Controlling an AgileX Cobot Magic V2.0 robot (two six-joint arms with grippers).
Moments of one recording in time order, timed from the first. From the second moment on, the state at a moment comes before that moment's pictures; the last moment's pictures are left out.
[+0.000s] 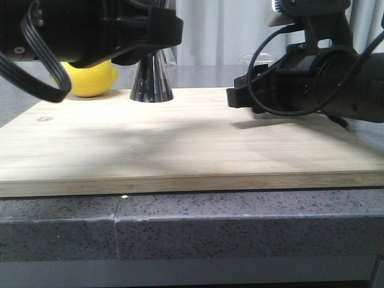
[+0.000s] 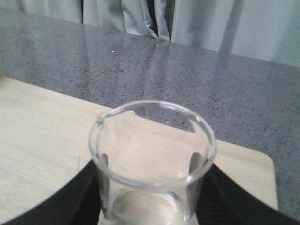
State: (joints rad) left arm -0.85 1.39 -0.60 -0.06 -0.62 0.00; right arm 0.43 1.74 -0.64 0.12 -0.93 -0.19
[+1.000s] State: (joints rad) left arm -0.85 1.39 -0.60 -0.06 -0.63 0.01; right arm 0.43 1.57 -0.67 0.12 -0.85 -0.21
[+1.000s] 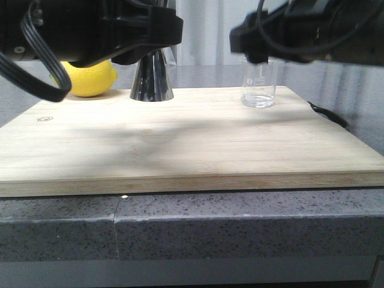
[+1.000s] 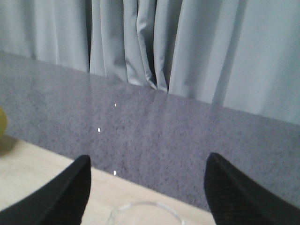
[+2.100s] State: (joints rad) left arm -0.64 1.39 -0.60 0.00 -0.65 0.03; right arm 0.43 1.19 -0.72 0.08 -0.83 -0.22
